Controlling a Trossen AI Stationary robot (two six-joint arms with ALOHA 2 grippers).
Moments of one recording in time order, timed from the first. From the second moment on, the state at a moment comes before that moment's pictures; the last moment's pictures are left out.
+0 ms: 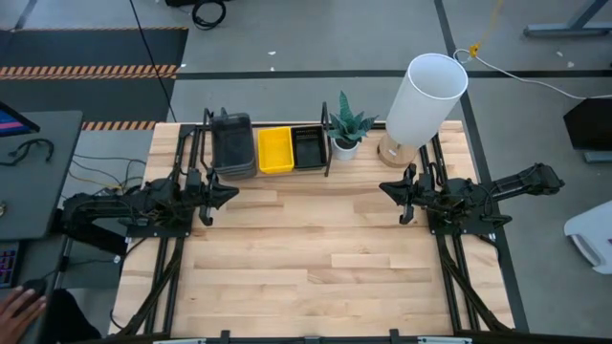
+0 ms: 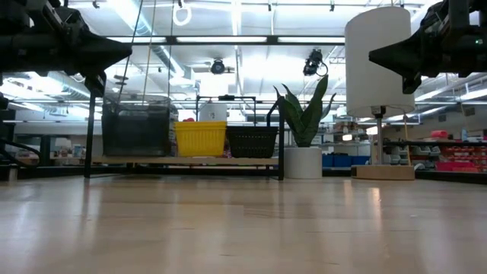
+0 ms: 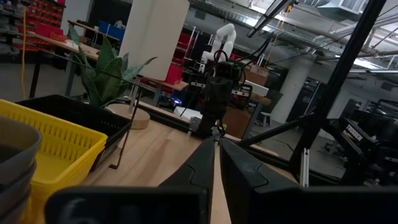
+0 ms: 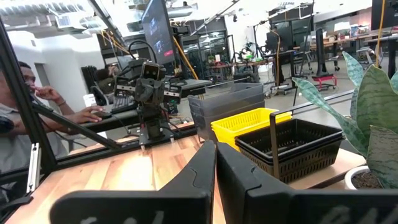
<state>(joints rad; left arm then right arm) 0.04 0.10 0.01 0.23 -0.11 -0.35 0.18 0.29 0.01 0.43 0.45 0.11</state>
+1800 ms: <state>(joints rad) 0.04 0.10 0.01 0.23 -0.11 -0.35 0.18 0.29 0.01 0.43 0.45 0.11</state>
